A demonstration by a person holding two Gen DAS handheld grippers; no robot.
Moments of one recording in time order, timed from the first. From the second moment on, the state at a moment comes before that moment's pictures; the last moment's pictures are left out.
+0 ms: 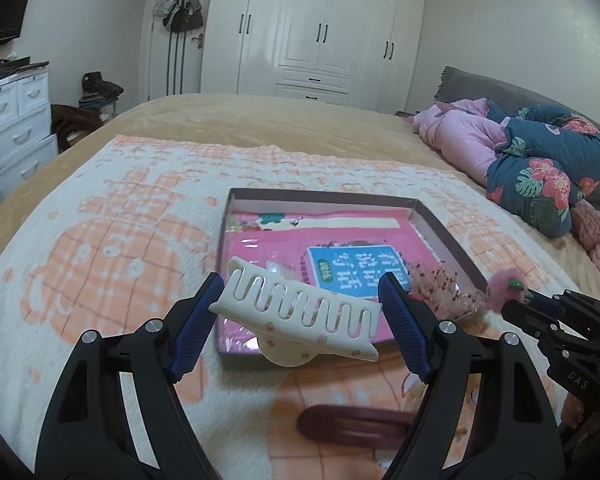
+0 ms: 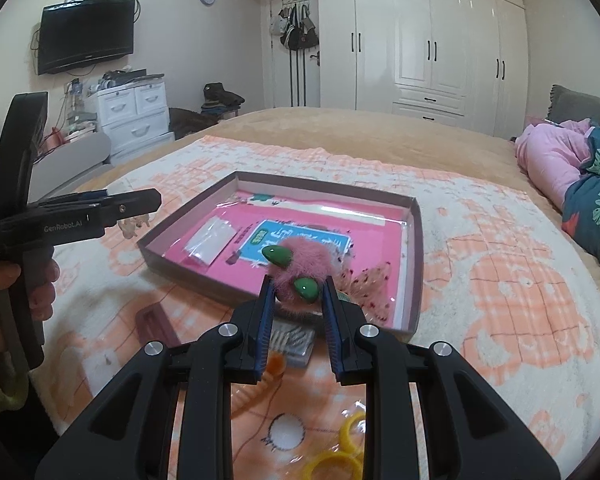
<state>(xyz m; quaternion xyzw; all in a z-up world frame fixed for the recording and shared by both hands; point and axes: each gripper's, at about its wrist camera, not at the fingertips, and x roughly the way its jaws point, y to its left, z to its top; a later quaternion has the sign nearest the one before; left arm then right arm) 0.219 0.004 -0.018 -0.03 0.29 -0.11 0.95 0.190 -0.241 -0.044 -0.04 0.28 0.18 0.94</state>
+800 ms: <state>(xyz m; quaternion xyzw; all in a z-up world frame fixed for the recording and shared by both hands) 0.285 -0.042 -0.050 -0.01 0.34 -0.16 0.93 0.237 -0.266 -0.048 -0.04 0.29 0.13 0.95</state>
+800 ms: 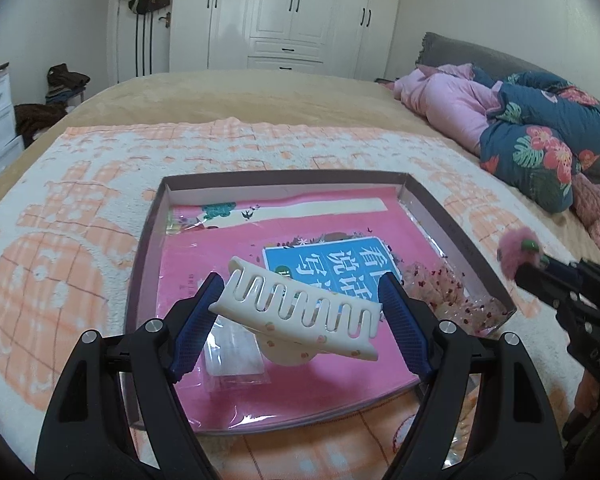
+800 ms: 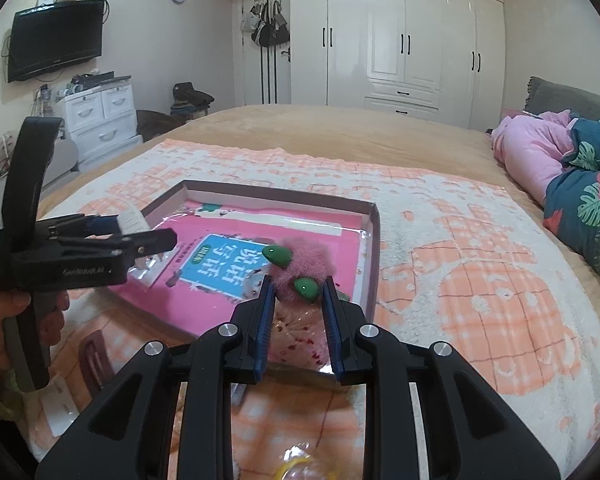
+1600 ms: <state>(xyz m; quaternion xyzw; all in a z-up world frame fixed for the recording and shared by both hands) 0.297 -0.037 -0.067 -0.01 0.37 -0.15 0.92 0.305 -0.256 -0.082 -0.06 0.36 0.11 0.92</state>
